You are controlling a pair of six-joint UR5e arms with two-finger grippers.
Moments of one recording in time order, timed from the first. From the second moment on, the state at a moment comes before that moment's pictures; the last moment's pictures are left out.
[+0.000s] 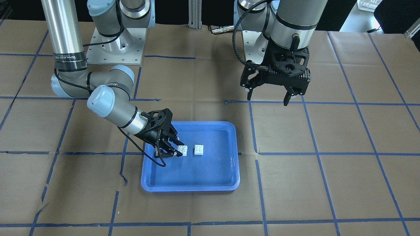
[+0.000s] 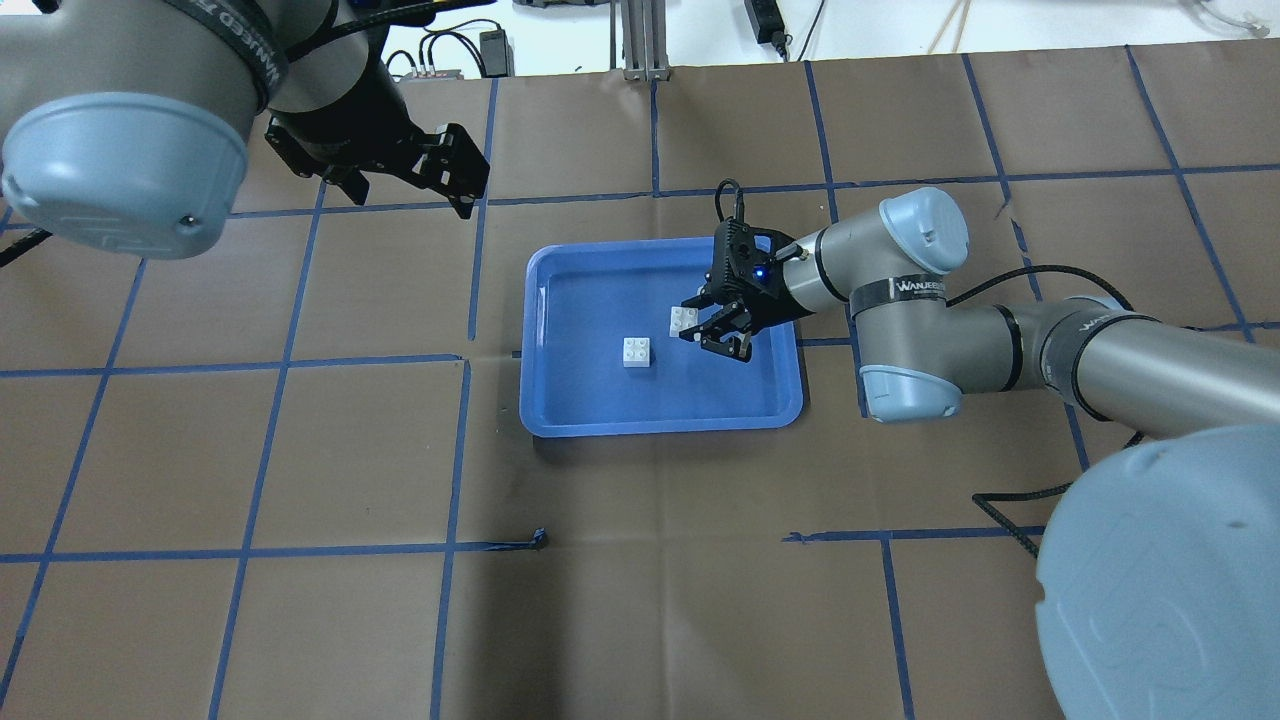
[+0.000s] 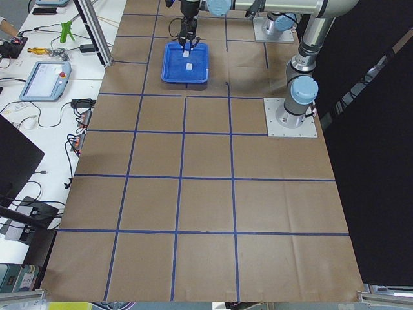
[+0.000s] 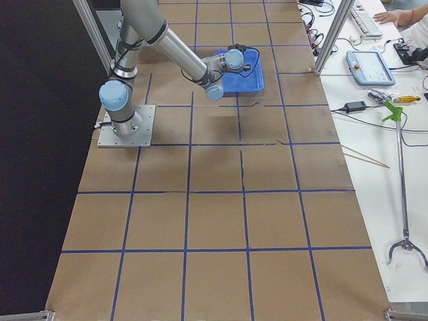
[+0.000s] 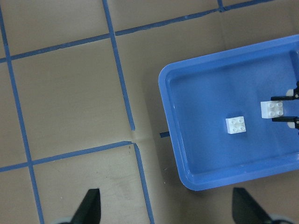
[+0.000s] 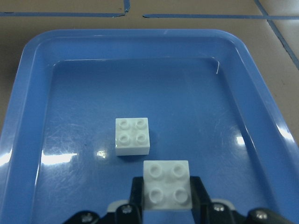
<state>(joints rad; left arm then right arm) -1.66 -1.61 -1.57 -1.36 1.58 0.08 1.62 -1.10 2.02 -2.73 -0.88 -1.37</state>
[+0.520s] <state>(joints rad) -1.65 -1.58 -1.58 -1.39 1.58 0.07 1.63 -1.06 2.03 -2.74 -0.90 -1.40</state>
